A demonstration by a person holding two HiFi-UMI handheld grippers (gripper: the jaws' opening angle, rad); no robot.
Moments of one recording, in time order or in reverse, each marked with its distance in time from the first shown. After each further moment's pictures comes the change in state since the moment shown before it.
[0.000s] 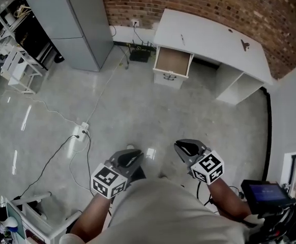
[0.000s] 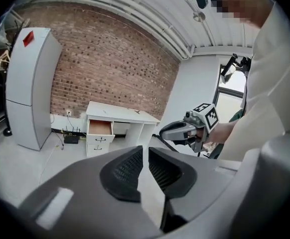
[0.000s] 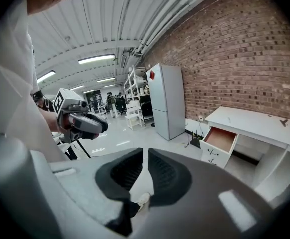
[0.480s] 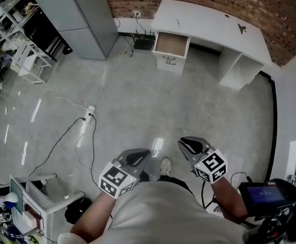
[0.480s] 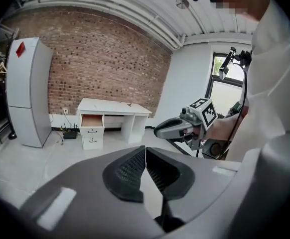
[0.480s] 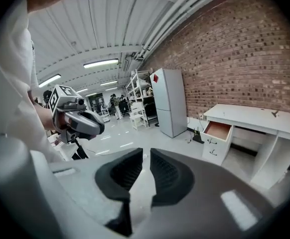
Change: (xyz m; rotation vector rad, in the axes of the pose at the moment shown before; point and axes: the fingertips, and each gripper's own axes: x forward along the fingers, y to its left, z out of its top) left arm -0.020 -0.183 -0.049 0.059 0.085 0.011; right arm -0.139 0.072 -0.076 0.029 -0.029 0.027
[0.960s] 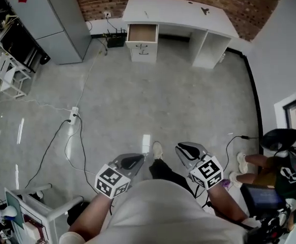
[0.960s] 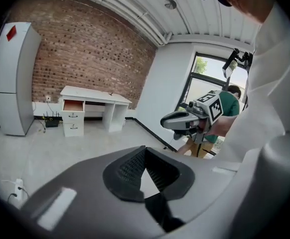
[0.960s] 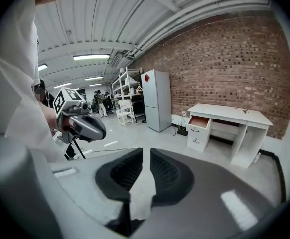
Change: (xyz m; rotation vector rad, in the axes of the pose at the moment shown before) left arm -0.097 -0.116 -0.139 0.022 0.068 -0.212; right arm -0.102 0.174 -0.103 0.028 0.008 -0.250
